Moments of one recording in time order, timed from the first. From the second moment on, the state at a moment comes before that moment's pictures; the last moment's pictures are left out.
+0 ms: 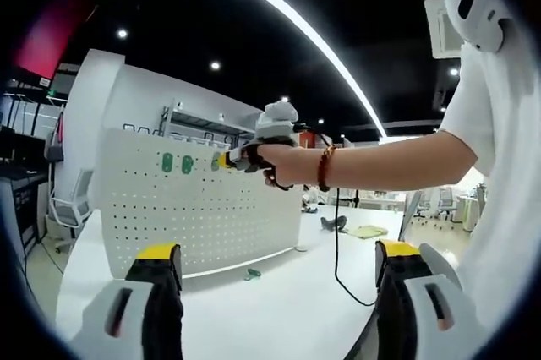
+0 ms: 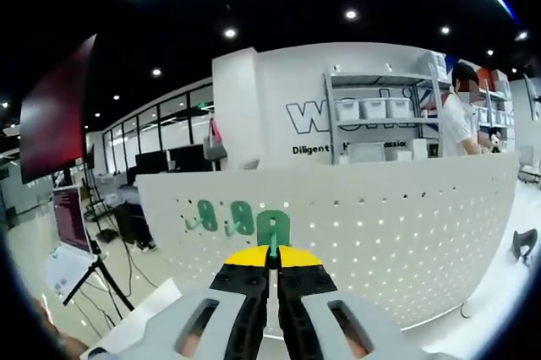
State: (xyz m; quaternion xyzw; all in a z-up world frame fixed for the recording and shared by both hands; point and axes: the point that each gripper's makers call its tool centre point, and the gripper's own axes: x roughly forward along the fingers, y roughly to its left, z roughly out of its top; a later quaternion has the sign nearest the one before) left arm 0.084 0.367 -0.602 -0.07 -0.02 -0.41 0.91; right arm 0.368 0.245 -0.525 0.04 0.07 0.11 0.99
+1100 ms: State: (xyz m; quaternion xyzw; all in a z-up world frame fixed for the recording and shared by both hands) left arm 0.104 0.385 -0.612 -0.04 0.00 -0.39 0.92; right arm 0.416 0.241 -0.535 0.04 0.09 0.07 0.99
